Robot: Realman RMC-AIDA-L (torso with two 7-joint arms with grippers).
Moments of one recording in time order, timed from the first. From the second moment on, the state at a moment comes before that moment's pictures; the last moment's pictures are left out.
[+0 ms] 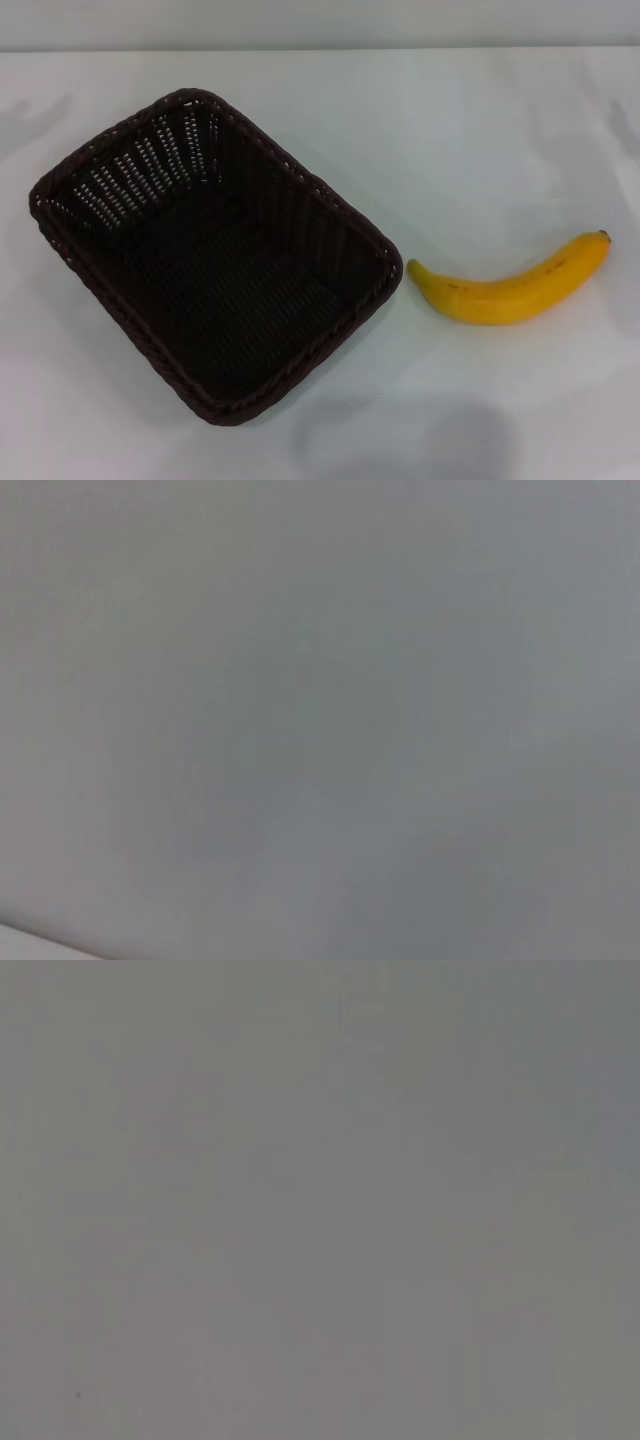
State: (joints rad) left arm -0.58 -1.75 0.57 0.56 -1.34 -1.18 0.95; right arm 0.62 2.02 -0.40 -0.05 2.19 1.04 -2.65
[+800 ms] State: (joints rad) left arm -0.90 -1.71 0.64 0.58 -0.63 -1.42 0.84; right arm 0.67 2.03 -0.39 0.00 2.19 1.05 -2.65
